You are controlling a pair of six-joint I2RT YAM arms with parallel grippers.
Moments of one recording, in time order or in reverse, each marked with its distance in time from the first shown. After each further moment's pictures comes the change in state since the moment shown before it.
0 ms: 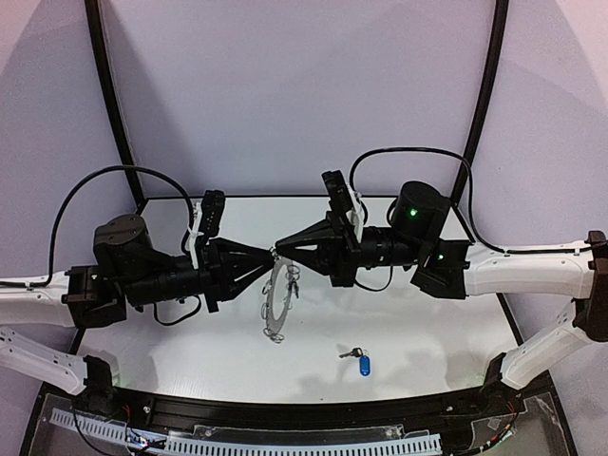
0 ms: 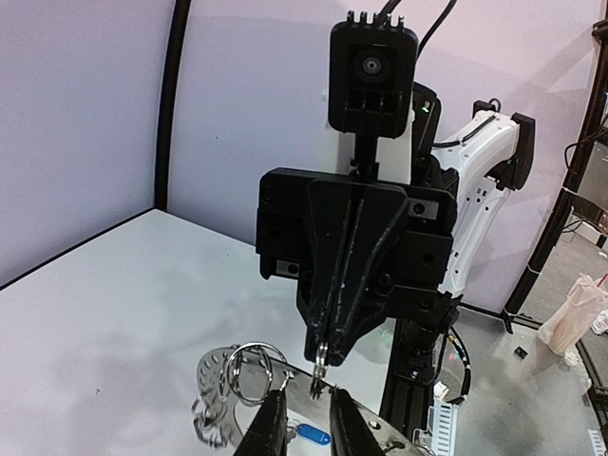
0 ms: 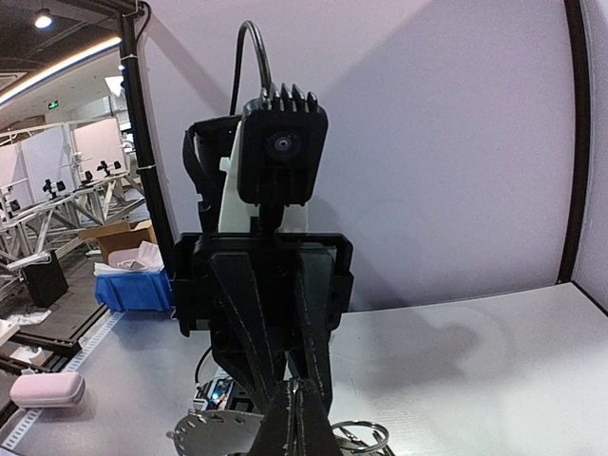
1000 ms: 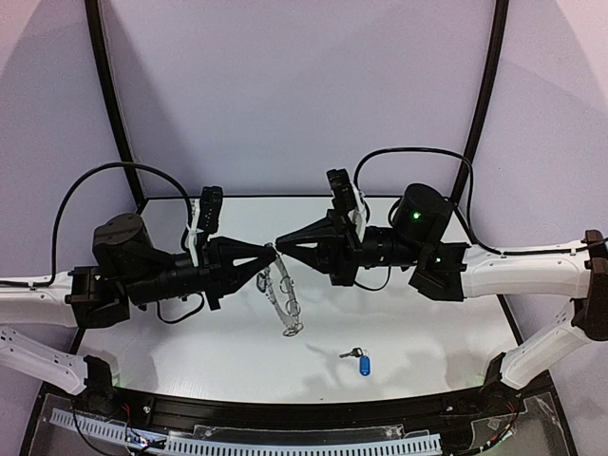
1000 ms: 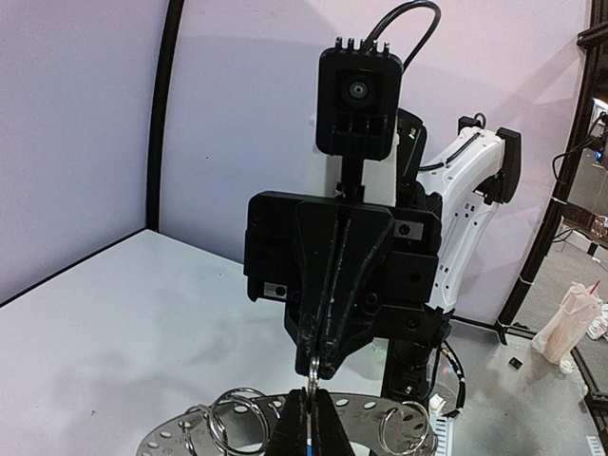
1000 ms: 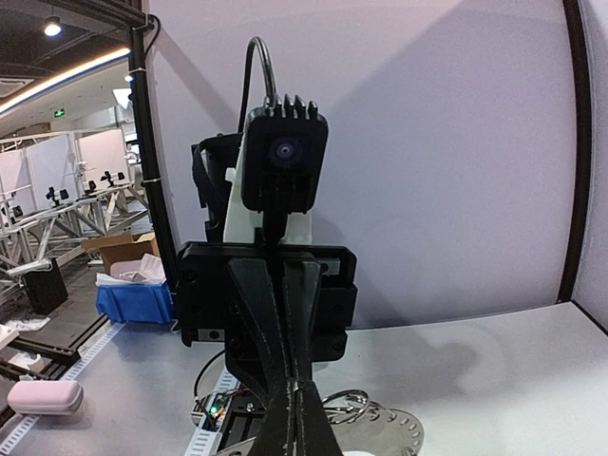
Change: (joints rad) left arm 0.002 0.017 -0.005 0.077 0.026 0.007; right arm 0.000 0.013 -0.018 0.097 -0.005 0.024
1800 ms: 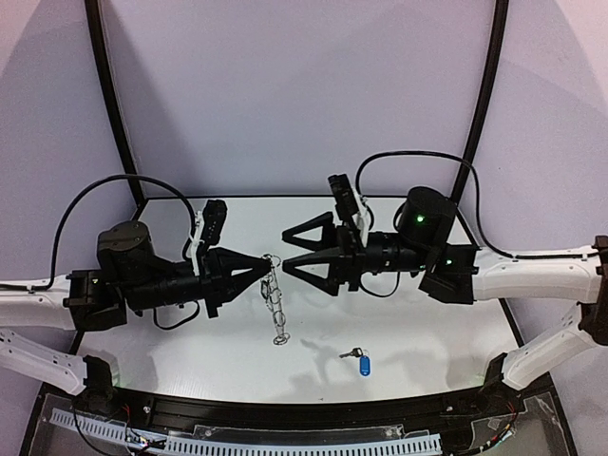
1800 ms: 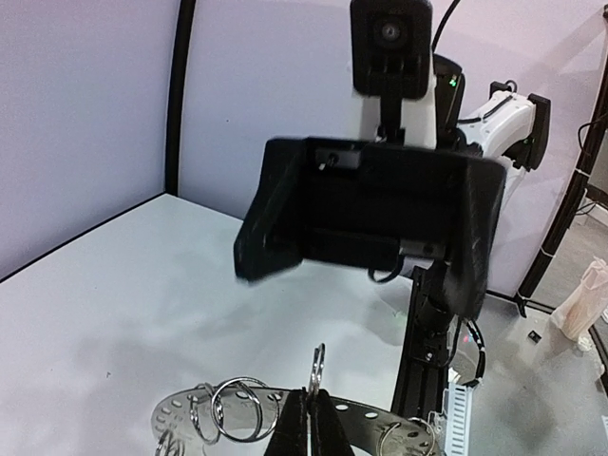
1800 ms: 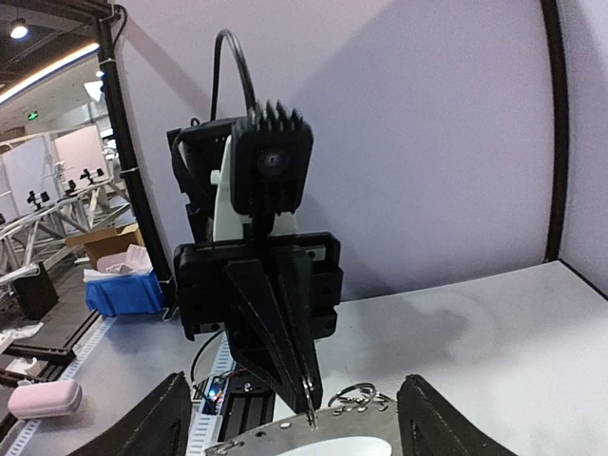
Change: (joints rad) left arm 0.004 -0.028 -0.034 -0.085 -0.038 0.013; right arm 0.008 -0.060 -0.026 -0.129 0.072 -0.005
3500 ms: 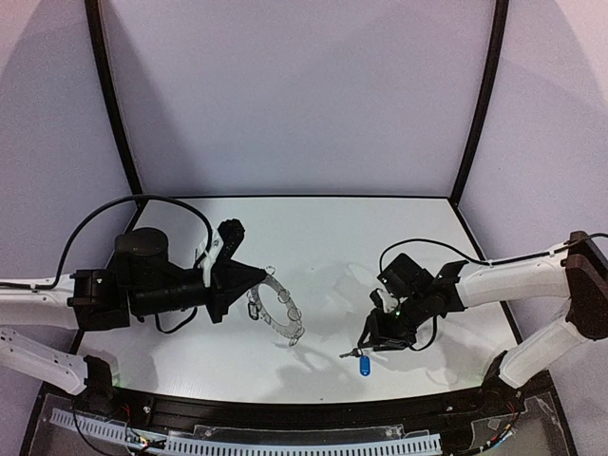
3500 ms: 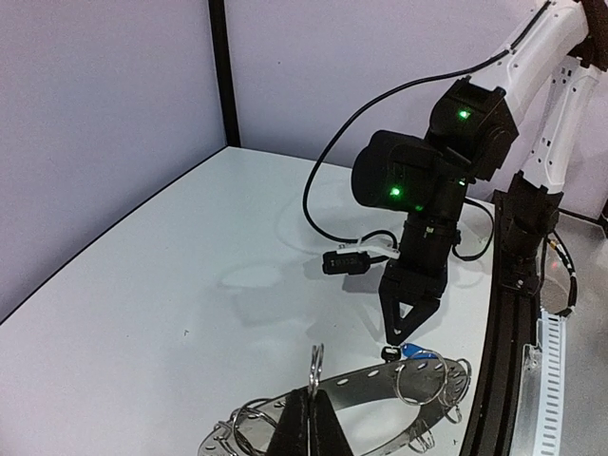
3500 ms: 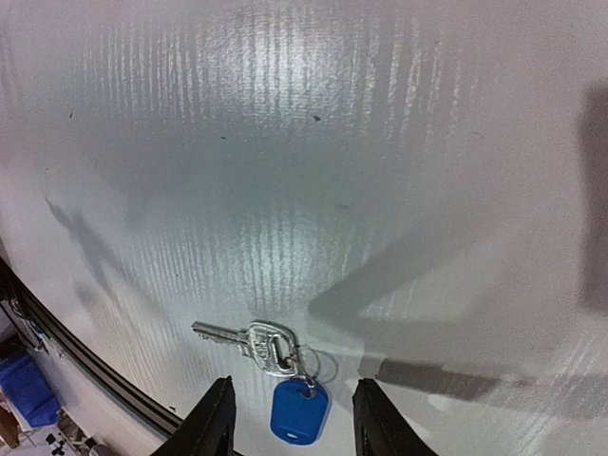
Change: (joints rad) left arm 0.000 0.025 0.006 -0.160 -0.161 0.201; right arm -0.202 0.089 -0.219 -0.976 0.306 0.626
